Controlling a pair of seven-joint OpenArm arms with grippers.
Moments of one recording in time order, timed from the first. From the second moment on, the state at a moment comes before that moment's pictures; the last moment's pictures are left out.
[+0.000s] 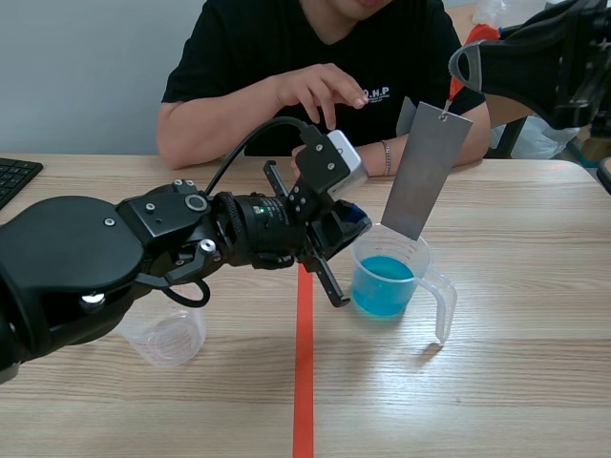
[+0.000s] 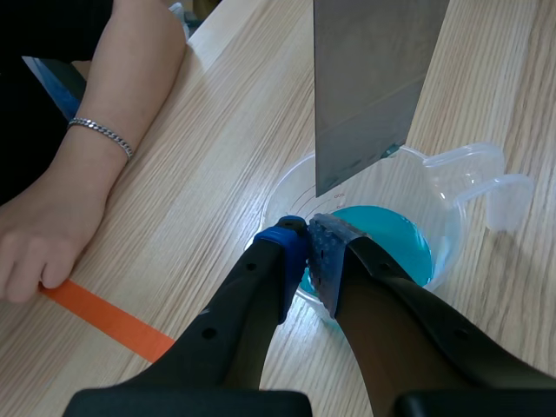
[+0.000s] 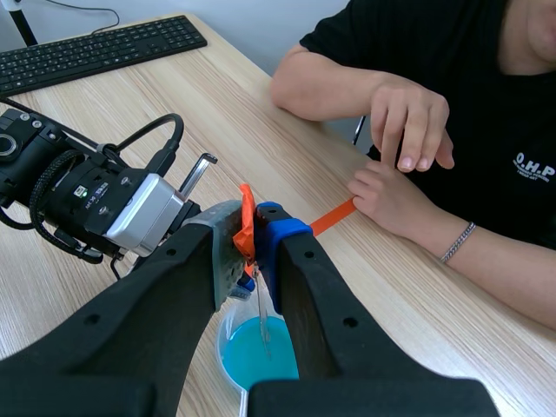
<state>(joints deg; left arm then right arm) -26.3 -15.3 52.7 64.5 -8.4 -18.9 -7.2 -1.5 41.4 5.1 110.2 52.5 41.2 -29.6</state>
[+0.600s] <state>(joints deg) -26.3 -15.3 52.7 64.5 -11.3 -19.0 -9.5 -1.5 41.4 5.1 110.2 52.5 41.2 -29.6</state>
